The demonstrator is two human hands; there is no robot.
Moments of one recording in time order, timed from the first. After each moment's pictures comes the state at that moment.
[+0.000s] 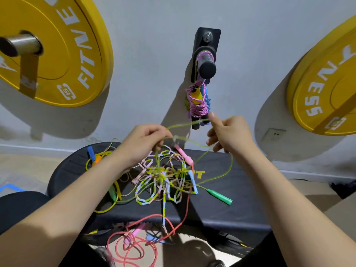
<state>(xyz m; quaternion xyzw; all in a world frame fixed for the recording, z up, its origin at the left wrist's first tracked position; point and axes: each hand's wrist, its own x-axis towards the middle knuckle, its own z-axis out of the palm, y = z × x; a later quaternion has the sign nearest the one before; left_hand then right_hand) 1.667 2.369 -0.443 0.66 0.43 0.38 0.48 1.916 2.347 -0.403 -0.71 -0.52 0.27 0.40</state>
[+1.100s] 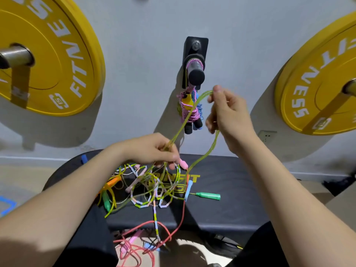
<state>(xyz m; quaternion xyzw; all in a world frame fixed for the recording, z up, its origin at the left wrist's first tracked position) 1.686 2.393 -0.421 0.83 0.32 0.07 0.45 1.915 2.346 -0.358 -0.49 -0.54 0.30 0.61</state>
